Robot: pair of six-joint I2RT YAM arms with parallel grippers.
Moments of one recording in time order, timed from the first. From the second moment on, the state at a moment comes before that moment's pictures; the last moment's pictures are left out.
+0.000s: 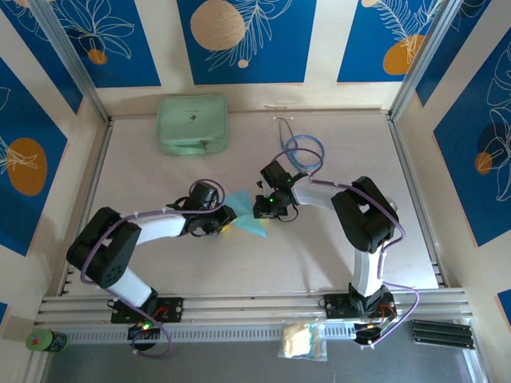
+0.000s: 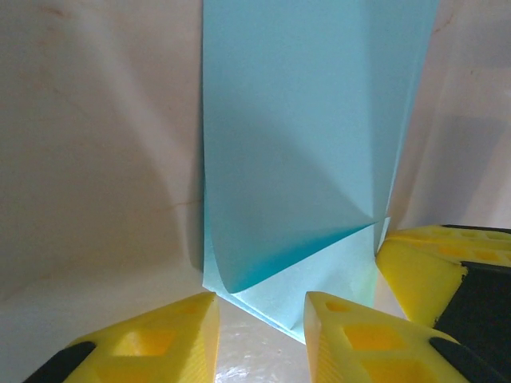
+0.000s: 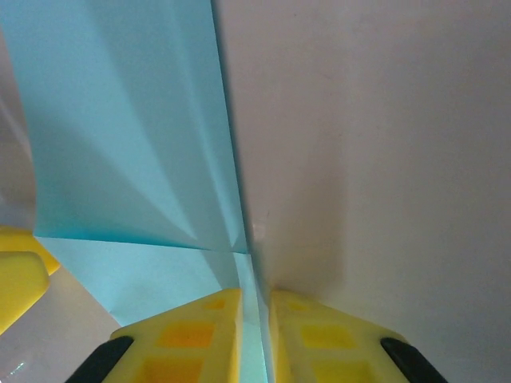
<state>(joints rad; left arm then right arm) -0.57 1.57 0.67 -0.04 0.30 -1.15 0.63 1.89 1.13 -0.45 -0.35 0.52</state>
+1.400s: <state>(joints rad) -0.51 1.63 0.63 0.22 0.38 -1.15 0.62 1.84 1.13 -0.45 -0.30 0.49</state>
